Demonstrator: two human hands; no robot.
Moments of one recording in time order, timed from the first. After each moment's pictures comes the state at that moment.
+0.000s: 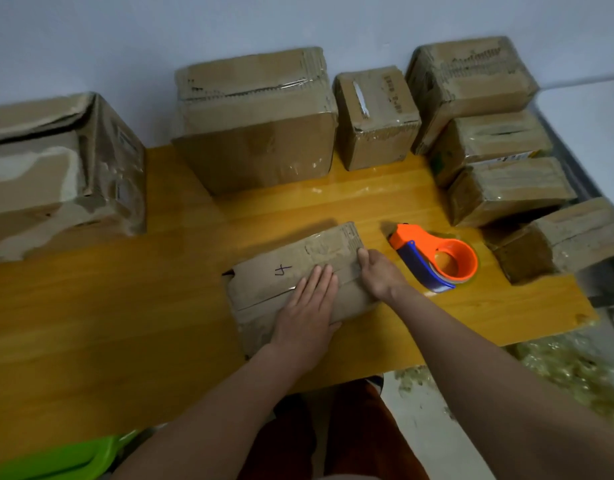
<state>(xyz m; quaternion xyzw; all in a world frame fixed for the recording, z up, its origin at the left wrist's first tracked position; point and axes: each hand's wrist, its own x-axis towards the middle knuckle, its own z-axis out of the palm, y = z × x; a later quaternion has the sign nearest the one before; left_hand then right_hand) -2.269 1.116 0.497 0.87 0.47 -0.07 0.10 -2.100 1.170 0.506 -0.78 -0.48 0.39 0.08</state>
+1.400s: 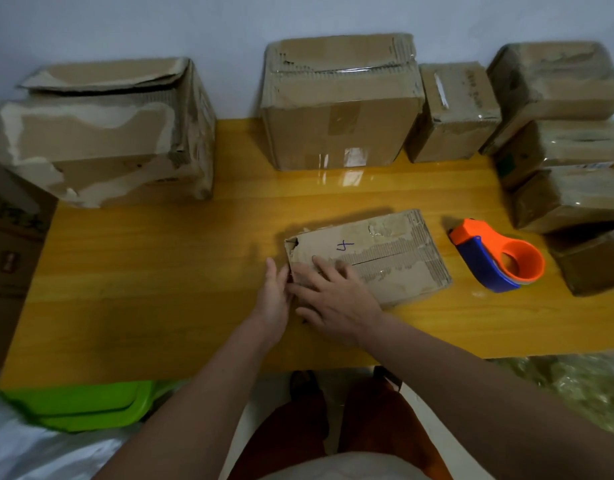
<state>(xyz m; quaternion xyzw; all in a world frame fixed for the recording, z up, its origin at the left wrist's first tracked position) -2.394 1.114 0.515 0.17 0.58 0.35 0.72 -2.258 1.113 0.517 -0.43 -0.89 0.12 -0.08</state>
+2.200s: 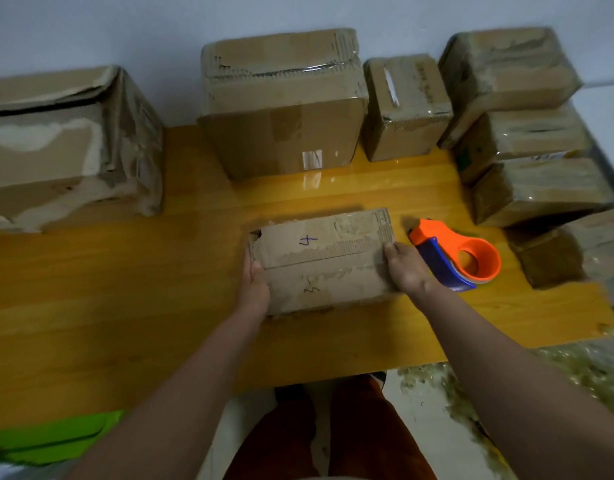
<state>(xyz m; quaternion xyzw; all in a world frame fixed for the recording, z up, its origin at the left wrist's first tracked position) -2.342 1.153 0.500 0.35 0.74 0.27 0.51 -2.103 1.169 0.517 -0.78 -0.41 0.43 0.17</state>
